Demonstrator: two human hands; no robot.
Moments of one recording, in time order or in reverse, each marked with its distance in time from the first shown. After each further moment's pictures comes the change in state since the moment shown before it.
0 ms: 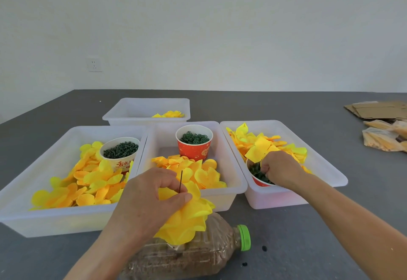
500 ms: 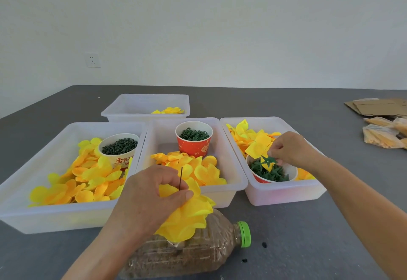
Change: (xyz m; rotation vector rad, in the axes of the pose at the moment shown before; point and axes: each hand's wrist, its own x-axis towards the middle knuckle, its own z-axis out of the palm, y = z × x) left_hand 0.001 -0.002 0.002 -0.002 -0.005 0.003; right_hand 0.000 0.018 -0.034 0.472 0.068 0.059
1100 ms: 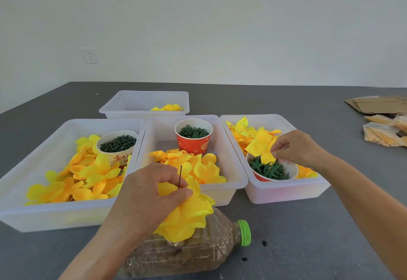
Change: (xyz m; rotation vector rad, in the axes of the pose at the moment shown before) left_hand 0.001 -0.001 0.001 -0.010 -0.002 -0.003; right_hand 0.000 0.013 -0.003 0.092 -0.011 -0.045
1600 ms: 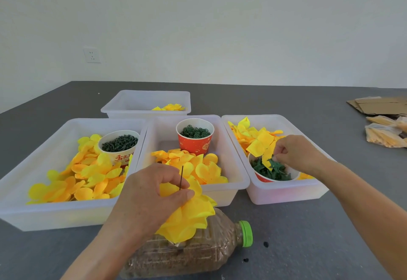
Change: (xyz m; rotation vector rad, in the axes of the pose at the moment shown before) left_hand 0.000 0.000 0.000 0.008 0.009 -0.003; right_hand 0.002 -0.001 0.009 -0.292 0.016 -0.061
